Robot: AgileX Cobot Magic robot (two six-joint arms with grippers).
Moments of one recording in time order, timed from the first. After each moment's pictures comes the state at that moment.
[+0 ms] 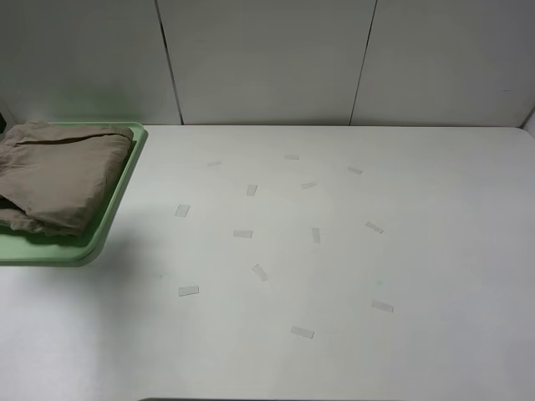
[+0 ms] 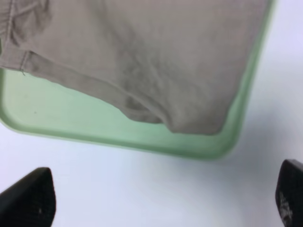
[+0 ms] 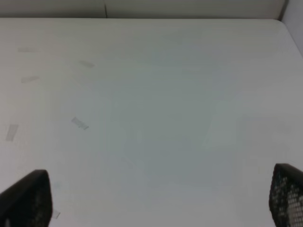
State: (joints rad) left arm 0.24 1.56 -1.32 -0.01 1.07 0.04; right arm 0.00 -0.01 -0.49 -0.03 1.03 0.03
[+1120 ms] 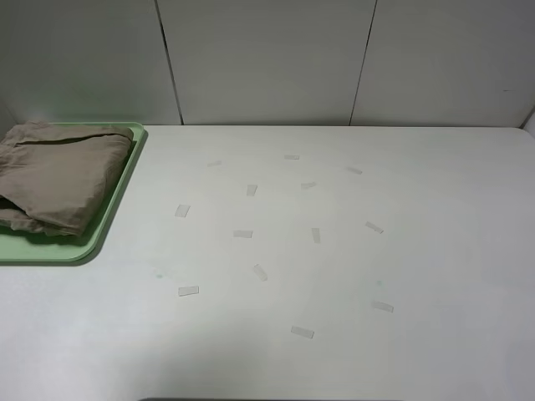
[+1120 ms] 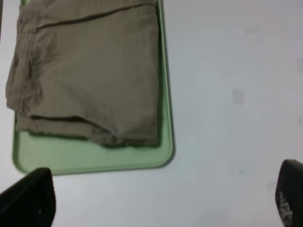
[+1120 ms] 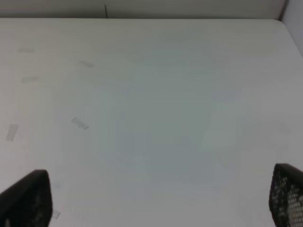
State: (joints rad) left arm 0.01 0.96 -1.27 0.02 1.16 0.03; right arm 0.00 -0.01 -0.49 -0.02 1.03 0.03
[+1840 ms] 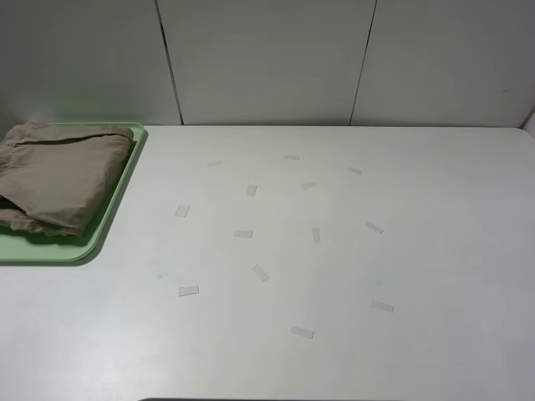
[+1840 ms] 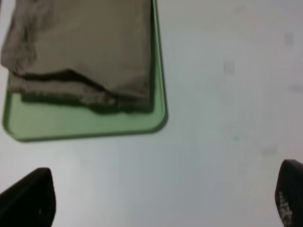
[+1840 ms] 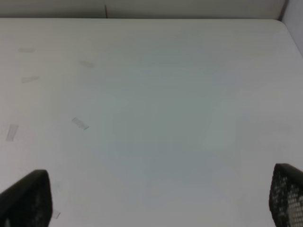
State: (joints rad) left arm 0.01 0.37 -0.89 0.01 1.16 0.03; right arm 0.00 -0.01 -0.49 -0.02 1.03 0.03
